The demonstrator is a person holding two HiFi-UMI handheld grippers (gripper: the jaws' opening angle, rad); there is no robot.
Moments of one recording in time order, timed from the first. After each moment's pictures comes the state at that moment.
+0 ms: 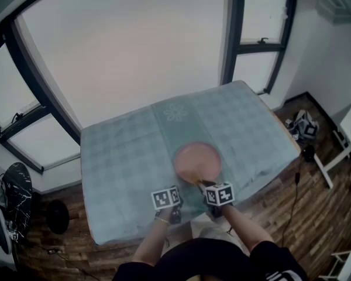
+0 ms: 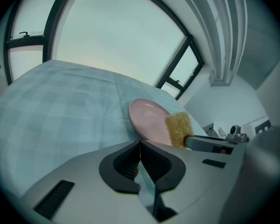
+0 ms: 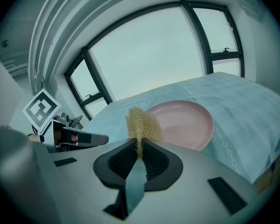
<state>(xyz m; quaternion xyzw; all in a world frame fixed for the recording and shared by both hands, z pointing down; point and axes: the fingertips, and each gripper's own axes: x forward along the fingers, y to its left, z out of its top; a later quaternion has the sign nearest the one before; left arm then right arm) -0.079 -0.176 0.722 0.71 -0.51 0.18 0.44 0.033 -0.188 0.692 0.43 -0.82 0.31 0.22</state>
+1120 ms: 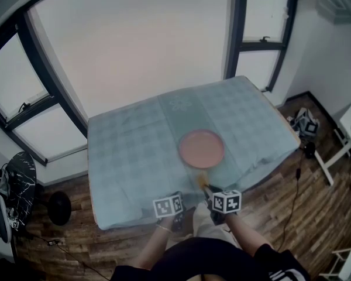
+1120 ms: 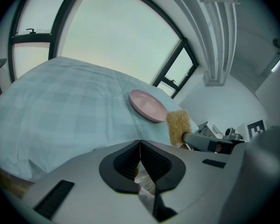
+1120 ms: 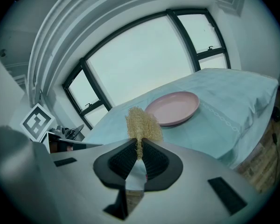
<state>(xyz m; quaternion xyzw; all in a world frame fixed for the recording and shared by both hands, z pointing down) -0.091 -0.059 0.716 0.72 -0.50 0.17 0.44 0.031 -0.080 0.688 0.46 -0.81 0.34 0.15</state>
